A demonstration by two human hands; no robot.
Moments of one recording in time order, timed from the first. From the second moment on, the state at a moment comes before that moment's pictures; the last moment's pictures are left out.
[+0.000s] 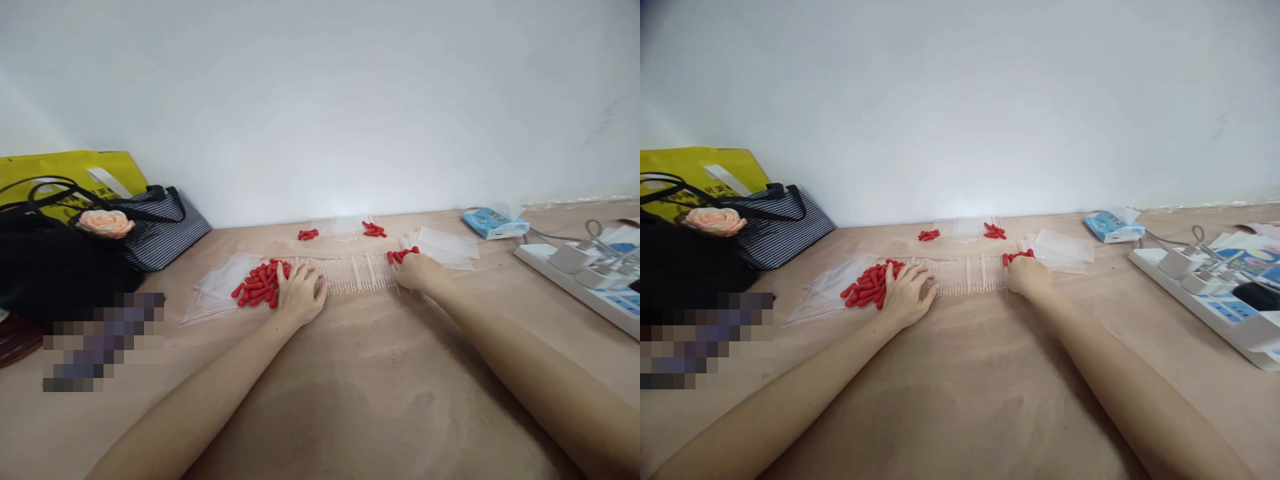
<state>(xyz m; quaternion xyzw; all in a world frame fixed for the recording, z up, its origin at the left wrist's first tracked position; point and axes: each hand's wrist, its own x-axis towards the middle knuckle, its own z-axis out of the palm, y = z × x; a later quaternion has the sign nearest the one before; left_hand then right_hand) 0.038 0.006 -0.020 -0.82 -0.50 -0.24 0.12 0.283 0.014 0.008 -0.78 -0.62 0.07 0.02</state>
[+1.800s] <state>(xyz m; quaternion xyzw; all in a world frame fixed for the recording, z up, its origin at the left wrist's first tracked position) 0.042 -0.003 -0.014 -0.87 -0.40 -0.29 0.04 0.245 -0.015 -0.040 -0.46 -0.83 -0.12 0.29</state>
